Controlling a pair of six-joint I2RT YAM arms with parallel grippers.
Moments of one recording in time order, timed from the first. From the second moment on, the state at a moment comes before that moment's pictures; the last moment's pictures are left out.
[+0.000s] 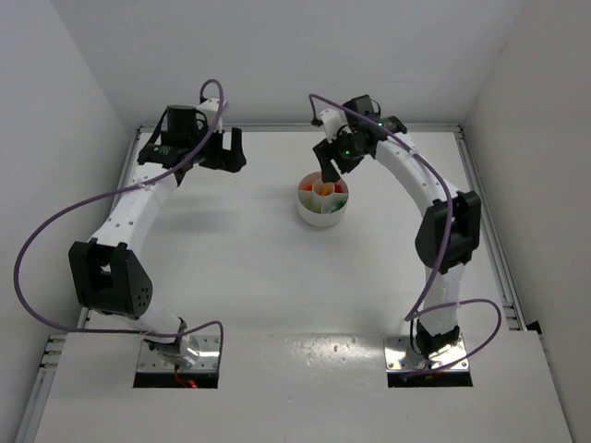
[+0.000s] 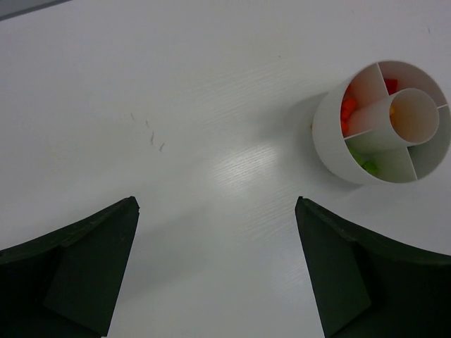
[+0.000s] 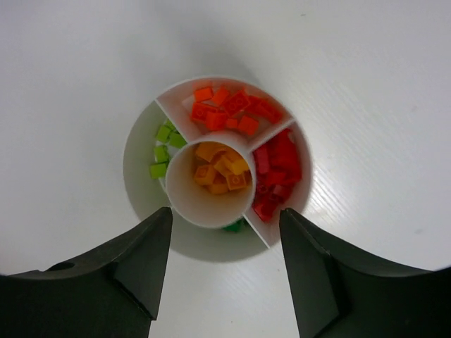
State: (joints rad) left arm -0.15 1.56 1.46 -0.49 0.26 0.02; right arm 0.37 2.04 1.89 -0.85 -0.31 -0.34
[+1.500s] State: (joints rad) left arm 0.02 1.21 0.22 0.80 0.05 0.03; right arm -0.15 1.39 0.71 0.09 0.04 0.00
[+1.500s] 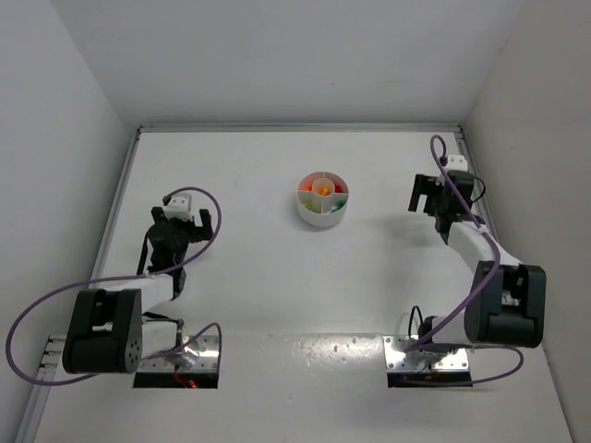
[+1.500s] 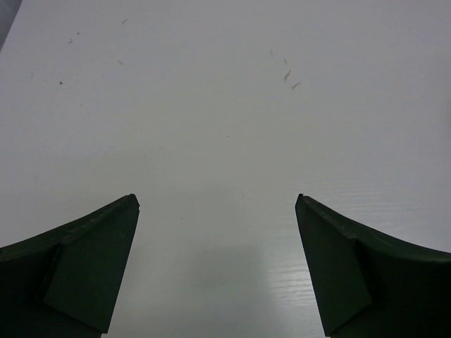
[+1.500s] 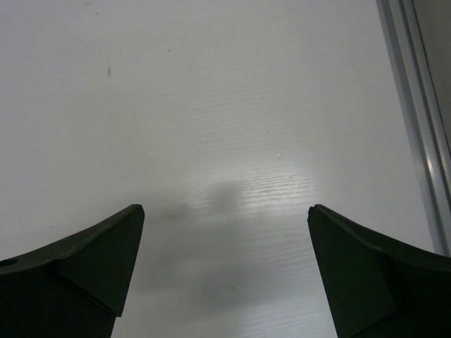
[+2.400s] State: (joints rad) left arm -0.10 1.44 0.11 1.25 -0.02 0.02; right arm -0.09 1.44 0.10 1.04 -0.25 -0.01
